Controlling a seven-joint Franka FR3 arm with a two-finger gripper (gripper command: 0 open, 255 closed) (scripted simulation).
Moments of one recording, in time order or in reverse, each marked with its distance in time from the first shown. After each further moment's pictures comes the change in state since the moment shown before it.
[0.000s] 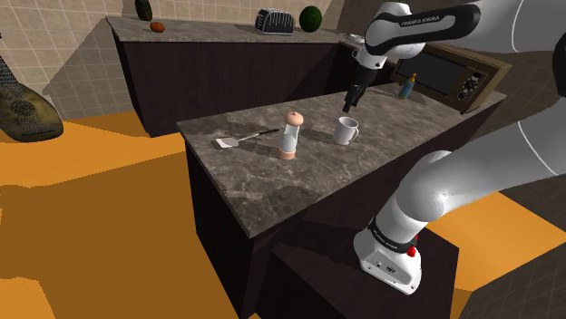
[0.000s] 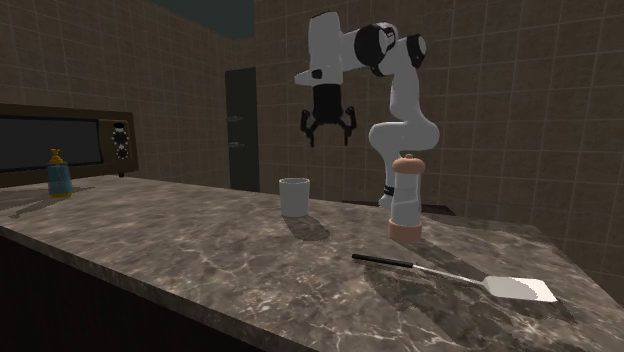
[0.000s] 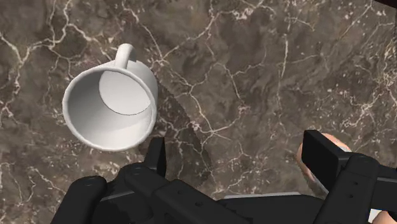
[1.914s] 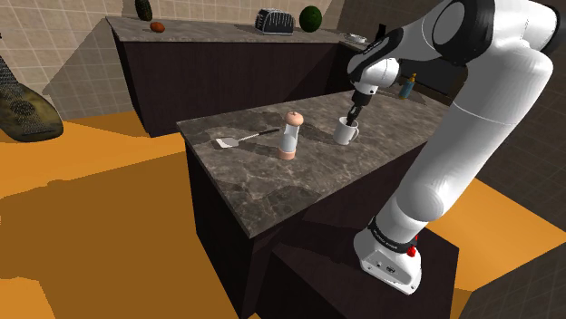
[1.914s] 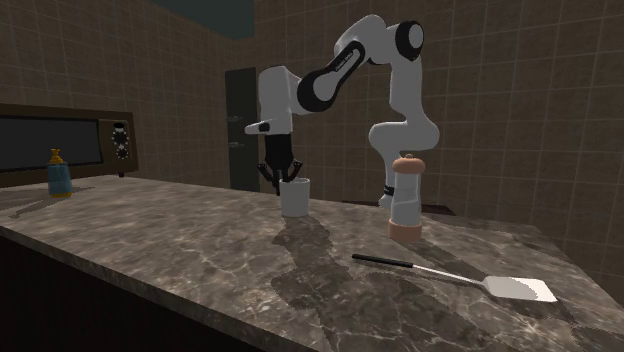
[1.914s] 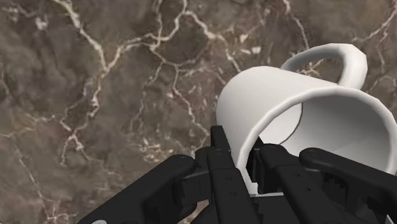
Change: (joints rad) arm 0.006 0.546 -0.259 0.148 0.291 0.310 -0.472
